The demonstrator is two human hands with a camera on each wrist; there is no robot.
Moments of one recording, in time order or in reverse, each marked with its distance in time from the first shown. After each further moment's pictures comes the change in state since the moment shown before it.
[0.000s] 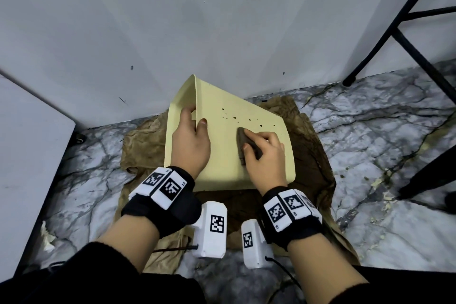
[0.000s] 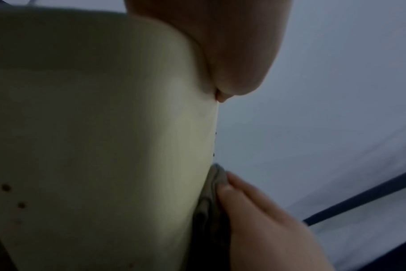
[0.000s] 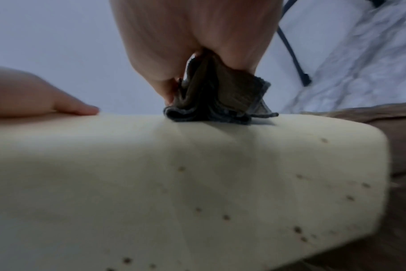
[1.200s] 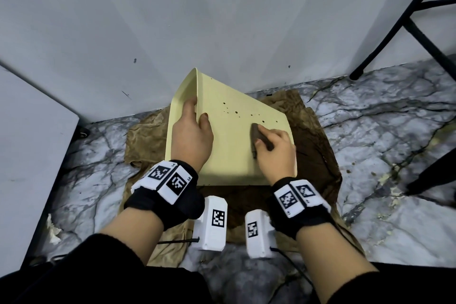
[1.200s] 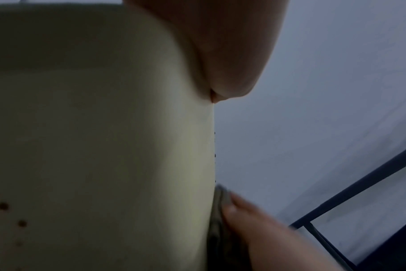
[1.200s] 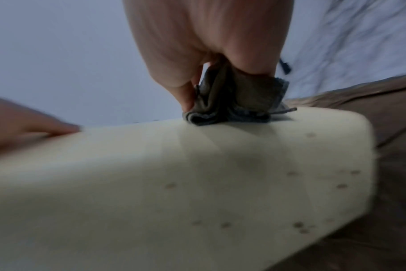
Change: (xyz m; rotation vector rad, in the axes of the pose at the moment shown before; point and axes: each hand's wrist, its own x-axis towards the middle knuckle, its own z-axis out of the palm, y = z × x) left_hand 0.001 -0.004 -0.004 0.142 0.035 0.030; right_hand 0.009 0.011 -0.001 0.023 -0.013 0.213
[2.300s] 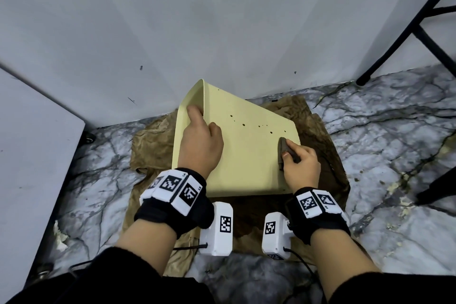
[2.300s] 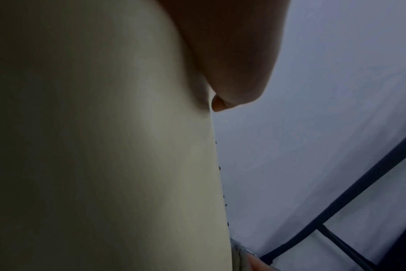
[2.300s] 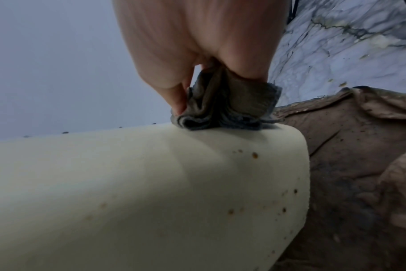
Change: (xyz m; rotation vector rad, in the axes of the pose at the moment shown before) left_hand 0.008 0.010 -0.006 0.000 -0.086 0.002; right_hand 0.020 0.040 -0.010 0.006 0.143 0.149
